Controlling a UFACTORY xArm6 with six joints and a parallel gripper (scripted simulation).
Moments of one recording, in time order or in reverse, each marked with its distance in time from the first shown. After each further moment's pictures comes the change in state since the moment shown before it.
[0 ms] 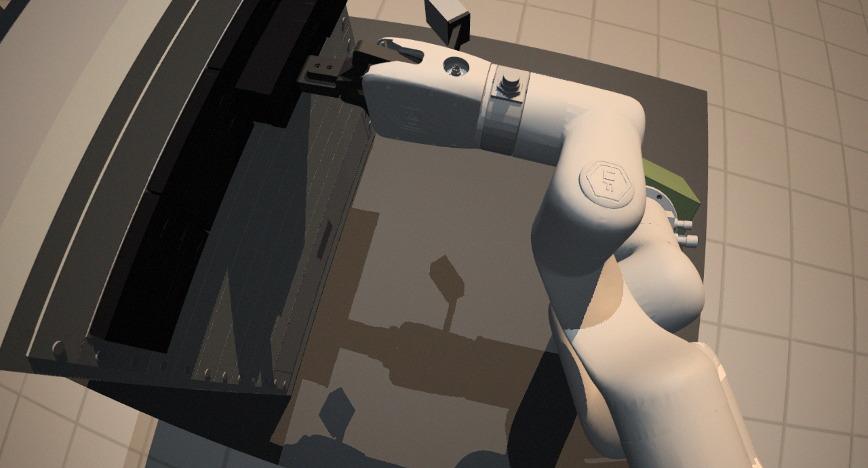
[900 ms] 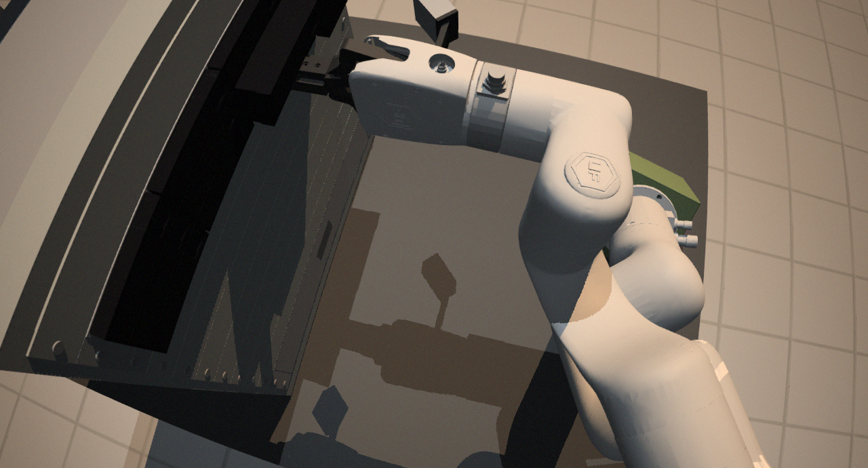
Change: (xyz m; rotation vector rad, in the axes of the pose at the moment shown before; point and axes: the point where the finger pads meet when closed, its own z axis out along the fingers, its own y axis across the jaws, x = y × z) arm 0.000 0.000 0.012 0.000 0.000 0.000
